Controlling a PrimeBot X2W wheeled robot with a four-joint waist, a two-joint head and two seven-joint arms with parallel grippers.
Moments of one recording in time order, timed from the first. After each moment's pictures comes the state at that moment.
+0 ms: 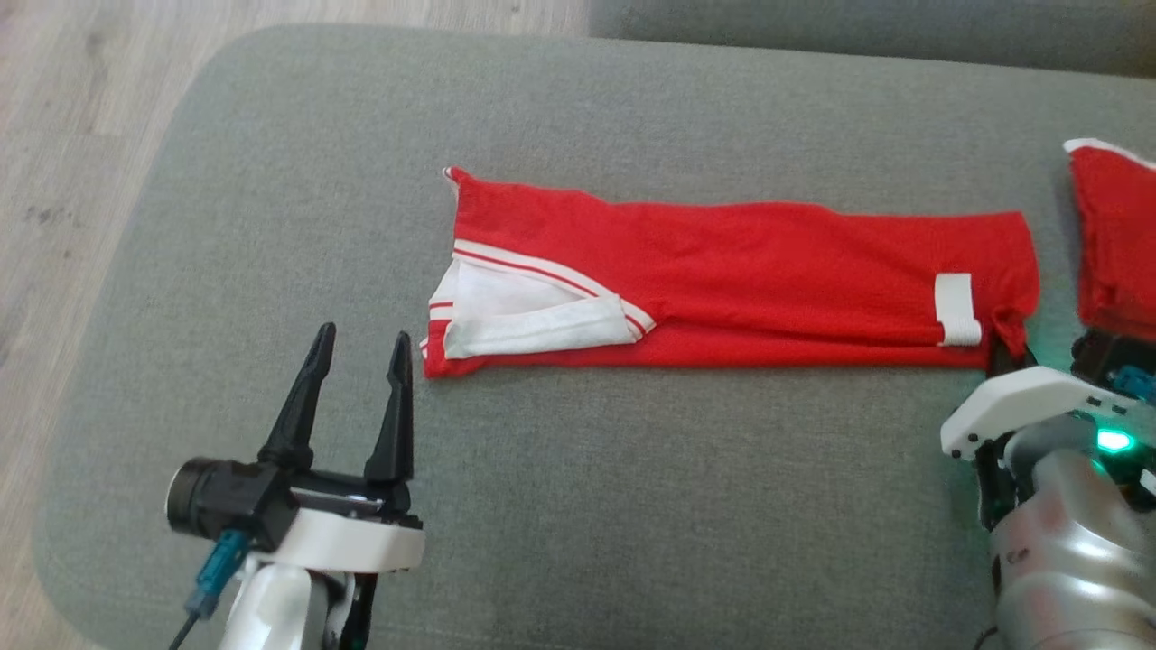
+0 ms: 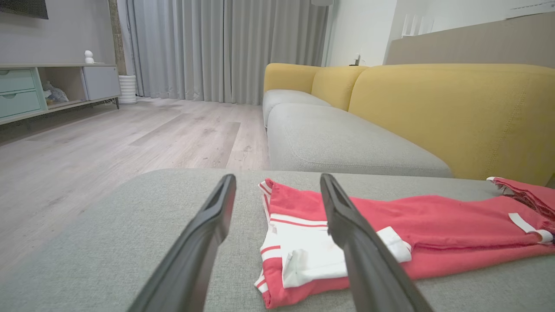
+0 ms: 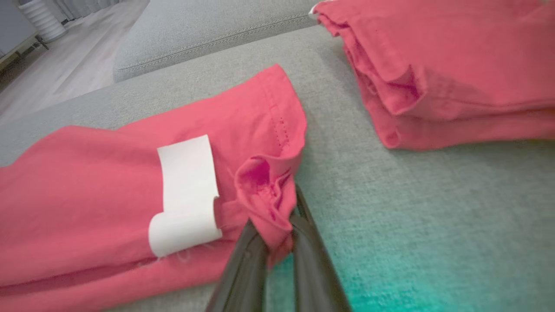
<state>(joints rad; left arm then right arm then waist) -0.12 0.05 -0.15 0.18 -0.15 -0.12 -0.26 -0.57 -0.05 -0.53 1.05 -0.16 0.13 -0.17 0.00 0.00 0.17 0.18</state>
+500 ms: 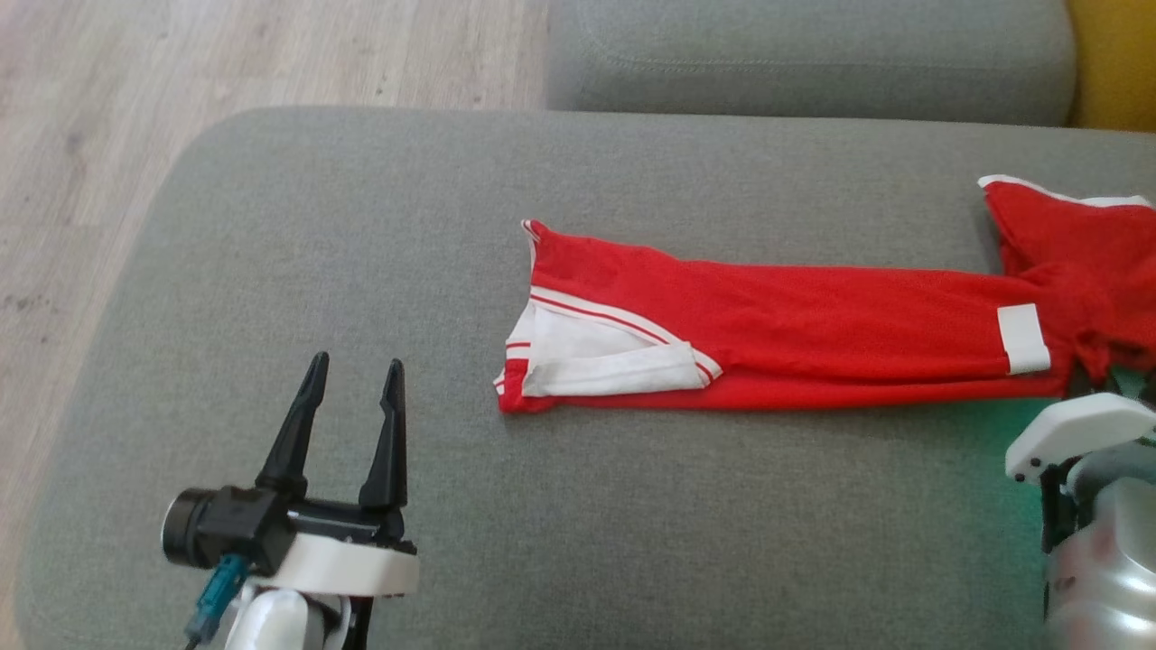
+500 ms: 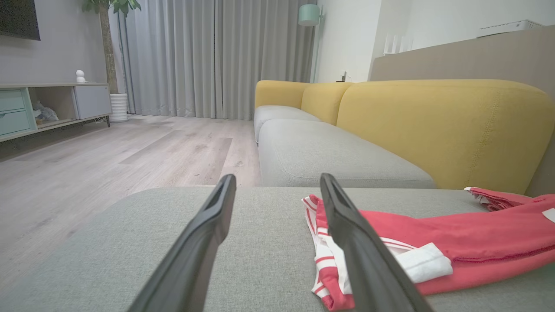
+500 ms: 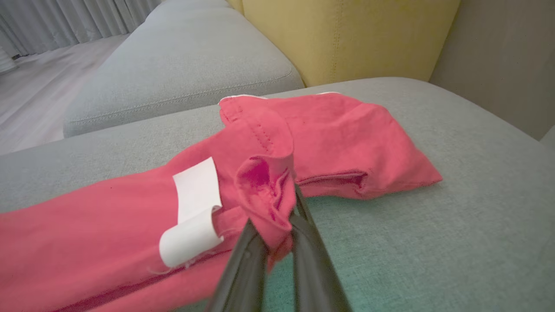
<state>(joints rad) -0.08 0.05 -0.13 0.19 -0.14 -0.12 -0.26 -0.50 -0.07 -0.66 0.92 -0.29 0.13 -0.17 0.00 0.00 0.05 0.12</state>
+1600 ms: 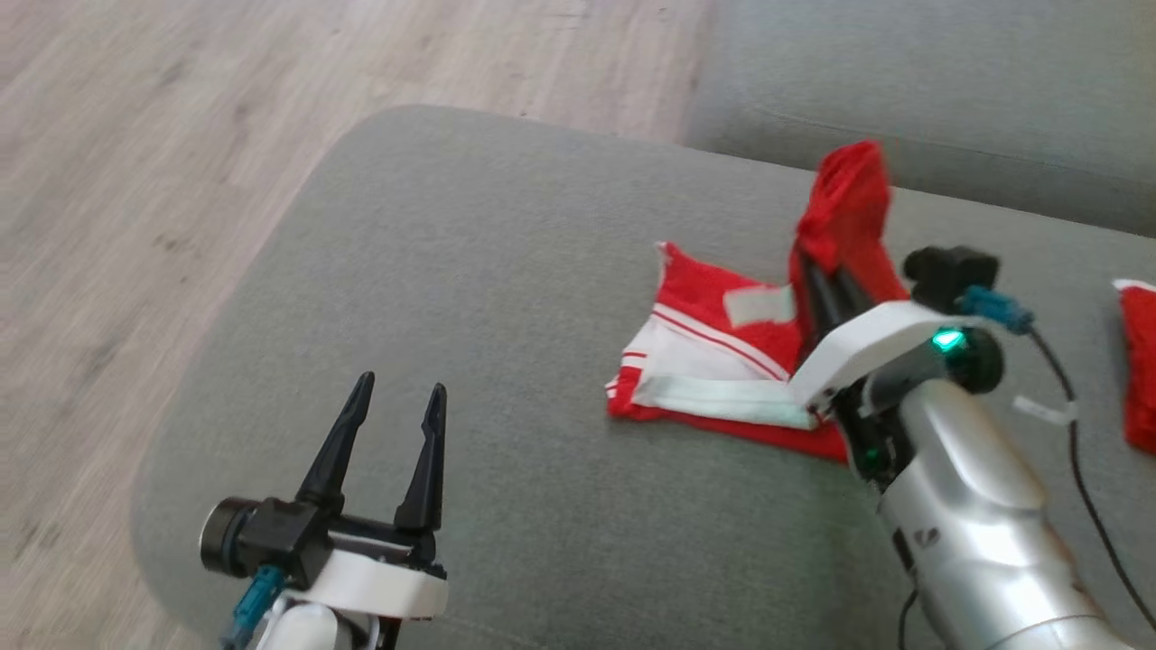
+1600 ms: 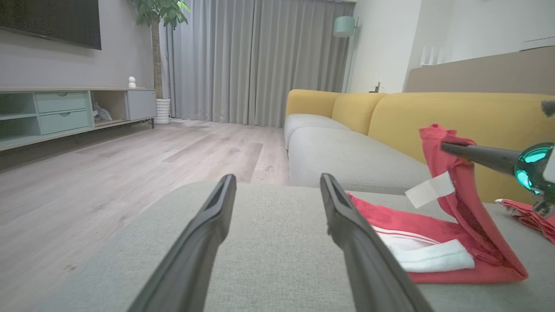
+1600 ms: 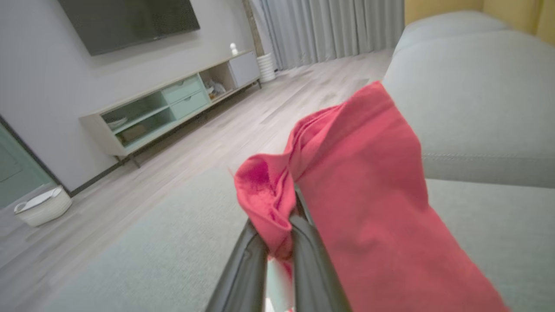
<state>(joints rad) -0.06 0.05 -0.20 0.21 -0.14 -0.13 -0.26 -0.56 -0.06 0.24 0.79 0.42 0.13 -0.11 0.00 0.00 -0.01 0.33</state>
